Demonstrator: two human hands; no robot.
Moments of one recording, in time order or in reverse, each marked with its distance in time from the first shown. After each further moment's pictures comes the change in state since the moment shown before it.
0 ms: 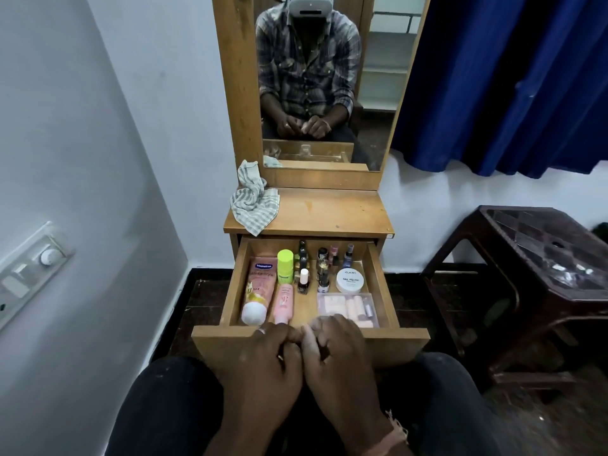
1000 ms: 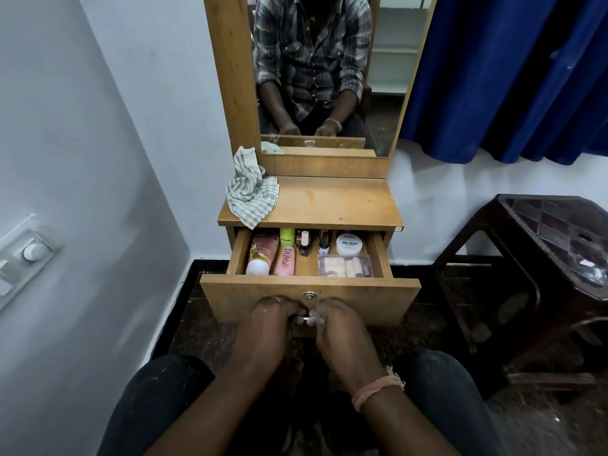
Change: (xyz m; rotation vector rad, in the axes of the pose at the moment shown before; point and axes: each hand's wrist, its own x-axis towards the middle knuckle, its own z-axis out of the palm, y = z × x) left_hand 0.083 -0.055 0.054 0.226 -0.274 0.170; right_hand 0.052 0.070 0.049 0.016 -0.367 0.054
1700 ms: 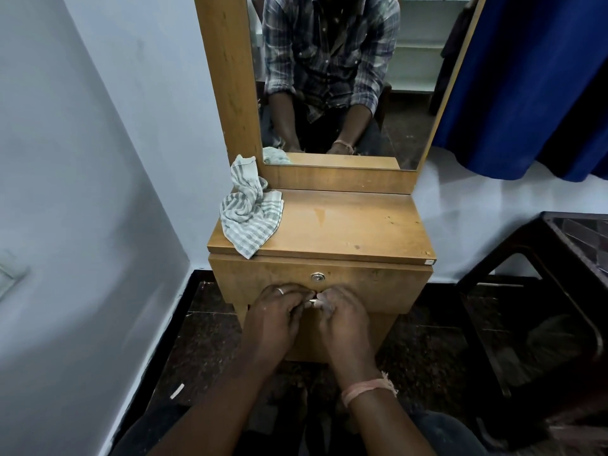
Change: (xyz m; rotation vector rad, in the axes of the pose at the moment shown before) left_hand 0.098 -0.051 0.047 -0.044 0.265 0.096; right_hand 0.106 0.042 0.043 0.072 0.349 0.042
